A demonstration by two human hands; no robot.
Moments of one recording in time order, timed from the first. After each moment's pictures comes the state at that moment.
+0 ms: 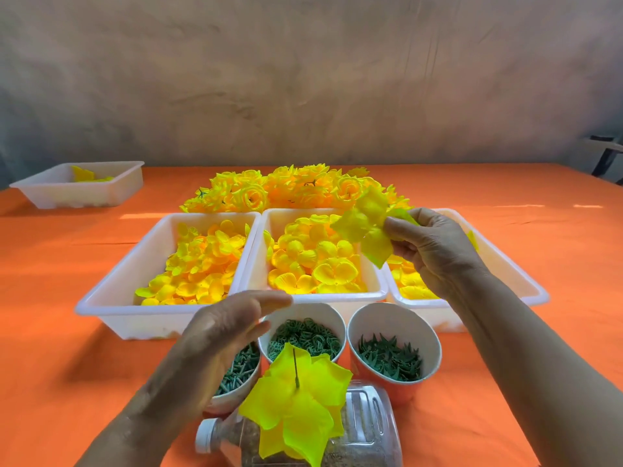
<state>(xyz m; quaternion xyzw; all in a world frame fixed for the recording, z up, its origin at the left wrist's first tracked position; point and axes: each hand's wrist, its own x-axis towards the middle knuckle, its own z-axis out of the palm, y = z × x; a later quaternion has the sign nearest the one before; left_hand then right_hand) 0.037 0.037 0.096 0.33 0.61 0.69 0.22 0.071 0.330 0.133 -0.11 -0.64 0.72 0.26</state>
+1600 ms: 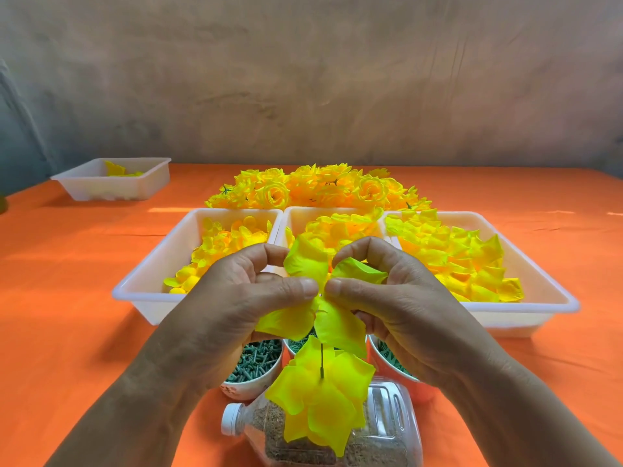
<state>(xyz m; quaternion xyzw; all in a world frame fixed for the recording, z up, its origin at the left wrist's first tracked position) 0.060 0.042 0.160 0.18 0.66 0.70 0.21 0.131 0.204 0.160 0.01 -0.65 0.76 0.07</state>
